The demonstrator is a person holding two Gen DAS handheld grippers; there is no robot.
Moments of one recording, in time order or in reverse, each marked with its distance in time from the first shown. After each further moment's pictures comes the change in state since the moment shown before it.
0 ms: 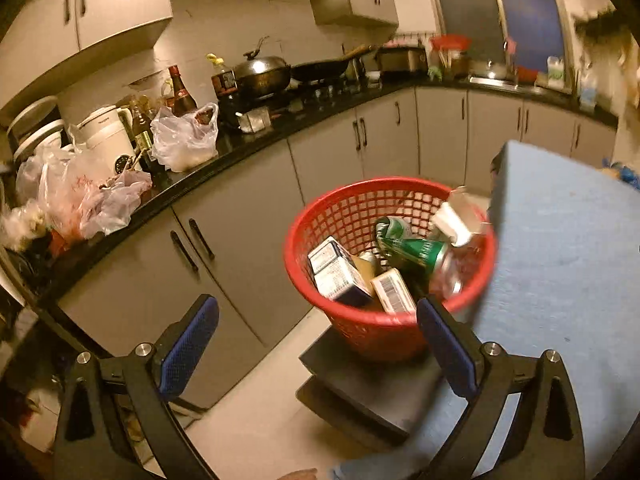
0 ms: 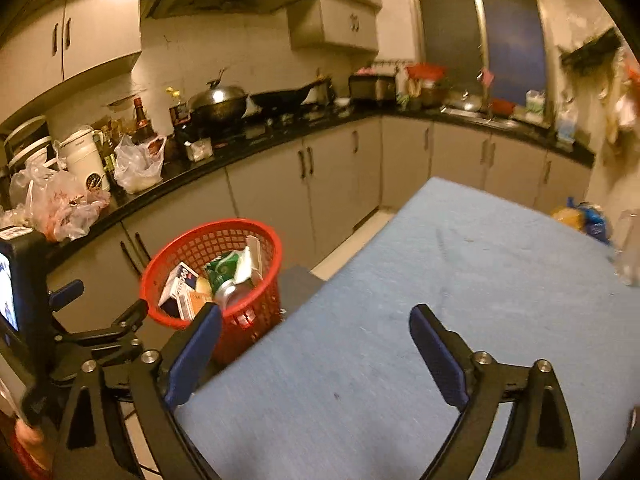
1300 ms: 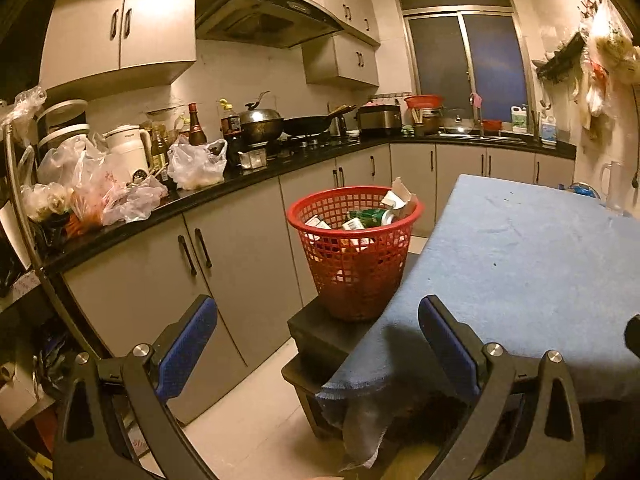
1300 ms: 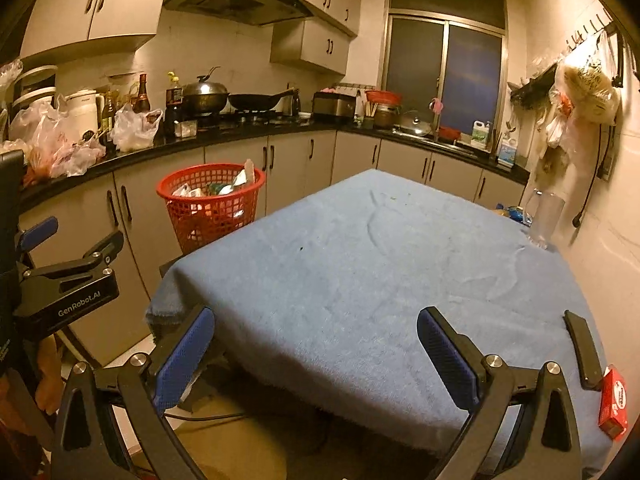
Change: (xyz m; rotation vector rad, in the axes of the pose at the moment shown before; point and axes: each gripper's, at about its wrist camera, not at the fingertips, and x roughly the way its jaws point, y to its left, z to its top) left arm -0.123 0.014 -0.124 -0.021 -0.224 -0.109; right arm -0.139 0.036 -0.153 -0.093 -0.056 -0.205
